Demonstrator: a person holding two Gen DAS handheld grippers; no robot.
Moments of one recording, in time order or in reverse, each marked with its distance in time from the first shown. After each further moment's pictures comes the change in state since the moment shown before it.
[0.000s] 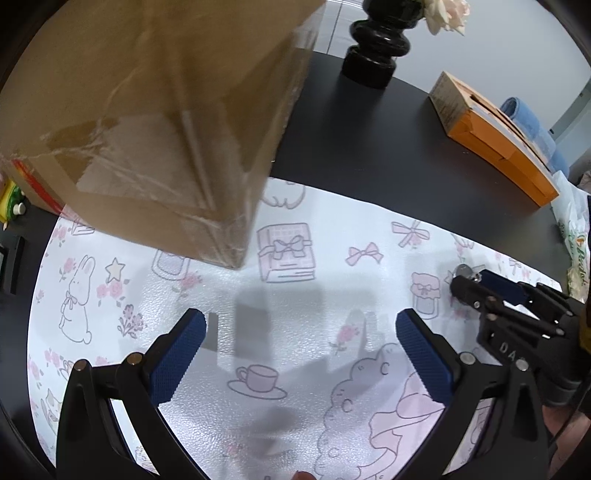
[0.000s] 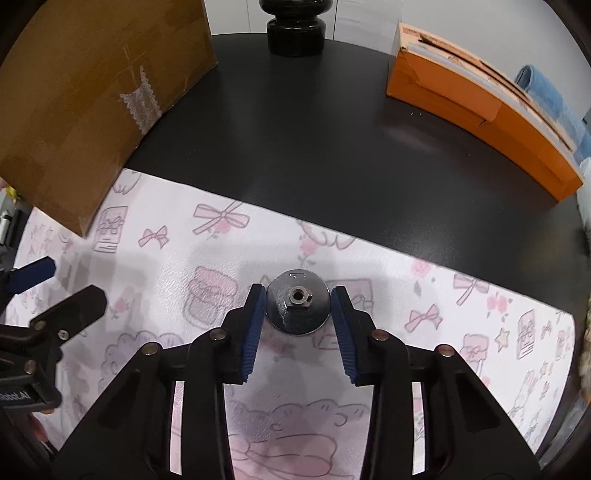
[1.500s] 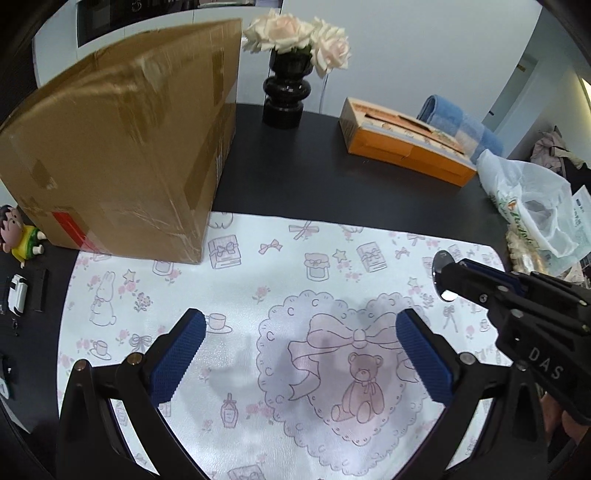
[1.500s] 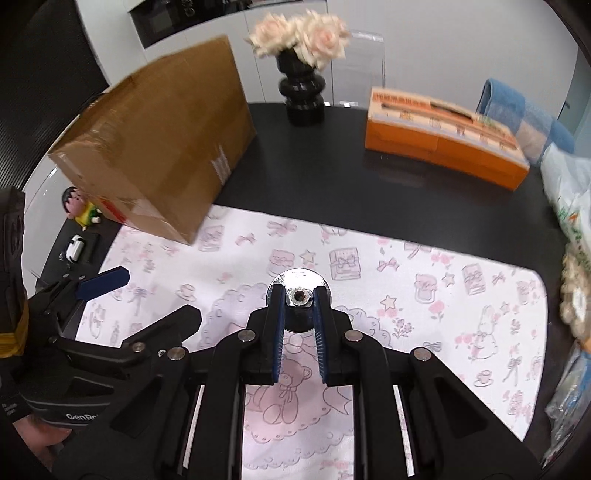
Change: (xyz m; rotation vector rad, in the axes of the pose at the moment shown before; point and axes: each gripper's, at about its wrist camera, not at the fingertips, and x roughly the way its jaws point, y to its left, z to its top) left arm -0.122 -0.045 -0.030 0.162 -0.107 -0.114; right arm -0.175 0.014 -0.056 0.064 -0.178 0.082
